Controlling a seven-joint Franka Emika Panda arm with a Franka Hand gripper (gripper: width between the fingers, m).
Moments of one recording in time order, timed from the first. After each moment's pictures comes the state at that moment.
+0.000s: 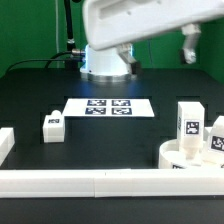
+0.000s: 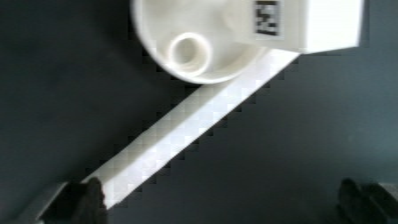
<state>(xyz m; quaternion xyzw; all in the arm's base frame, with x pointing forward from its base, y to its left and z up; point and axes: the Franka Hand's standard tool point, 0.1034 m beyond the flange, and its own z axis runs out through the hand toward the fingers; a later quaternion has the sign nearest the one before) 0.609 0.015 0.164 -0.94 0.29 -0.11 0.14</state>
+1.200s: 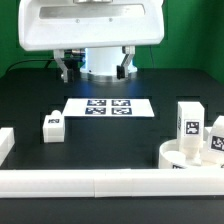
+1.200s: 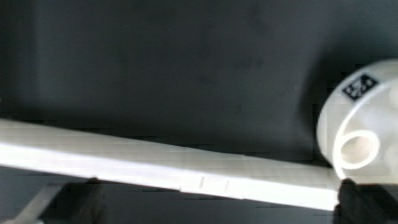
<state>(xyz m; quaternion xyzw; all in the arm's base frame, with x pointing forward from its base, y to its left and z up) 0.584 -0.060 0.137 -0.99 -0.10 -0.07 0.01</state>
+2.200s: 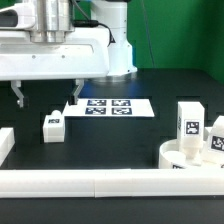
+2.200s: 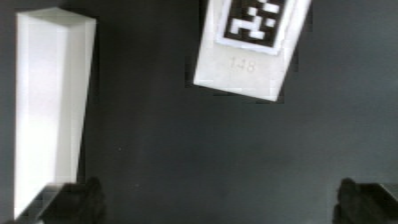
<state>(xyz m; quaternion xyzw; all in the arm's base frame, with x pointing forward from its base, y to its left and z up) 0.527 -0.136 0.078 -0.99 -0.13 -0.06 -0.02</state>
